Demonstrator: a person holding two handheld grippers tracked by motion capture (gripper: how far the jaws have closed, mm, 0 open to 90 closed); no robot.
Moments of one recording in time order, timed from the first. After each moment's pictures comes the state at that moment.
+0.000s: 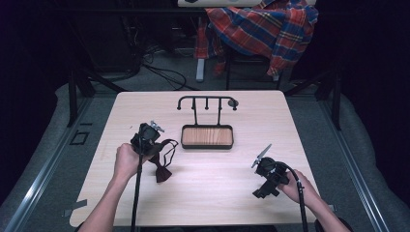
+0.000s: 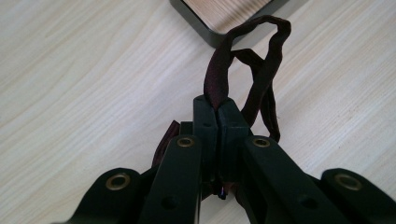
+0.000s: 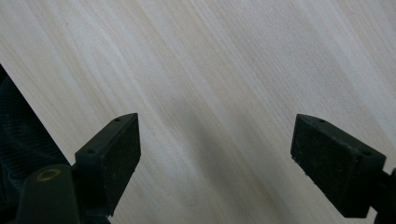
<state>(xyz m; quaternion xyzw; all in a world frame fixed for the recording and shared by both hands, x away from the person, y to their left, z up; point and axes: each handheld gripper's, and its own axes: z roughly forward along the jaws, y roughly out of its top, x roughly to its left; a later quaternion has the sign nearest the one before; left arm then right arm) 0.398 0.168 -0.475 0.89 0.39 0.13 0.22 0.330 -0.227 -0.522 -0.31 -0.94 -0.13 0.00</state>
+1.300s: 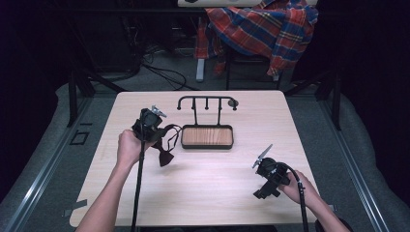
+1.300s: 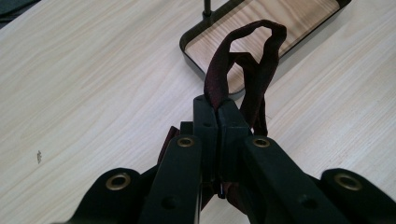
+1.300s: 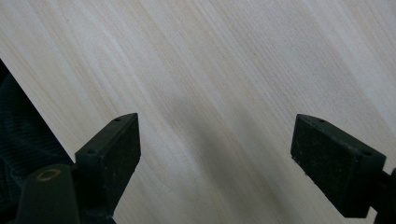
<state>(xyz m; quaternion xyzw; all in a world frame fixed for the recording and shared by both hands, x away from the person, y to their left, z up) 0.415 0.156 -0.437 0.88 0.38 0.16 0.25 0.329 -0.230 -0.521 -0.31 -0.94 -0.11 0.00</state>
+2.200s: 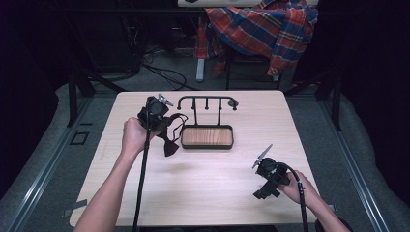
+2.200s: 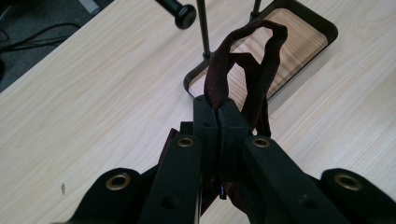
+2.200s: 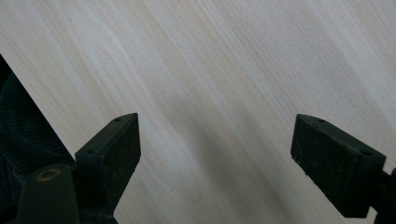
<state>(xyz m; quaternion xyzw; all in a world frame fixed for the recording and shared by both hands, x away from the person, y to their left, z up) 0.429 0.135 -0.405 0.88 0.35 0.18 0.26 0.329 -0.229 -0.521 -0.31 -0.94 -0.12 0.01</state>
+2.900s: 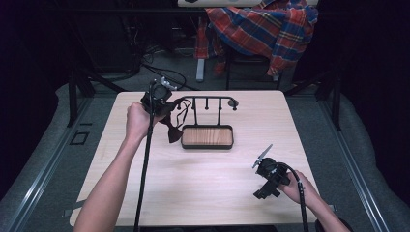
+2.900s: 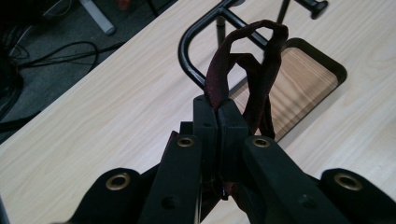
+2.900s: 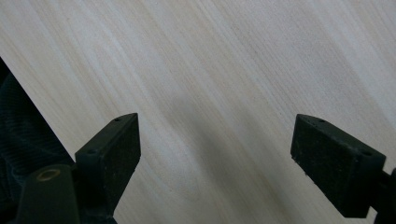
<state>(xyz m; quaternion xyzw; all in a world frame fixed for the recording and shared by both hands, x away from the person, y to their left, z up) 0.457 0.126 -0.378 0.87 0.36 0.21 0.27 0.329 -0.230 -0.522 -0.31 -0.94 -0.12 0.01</state>
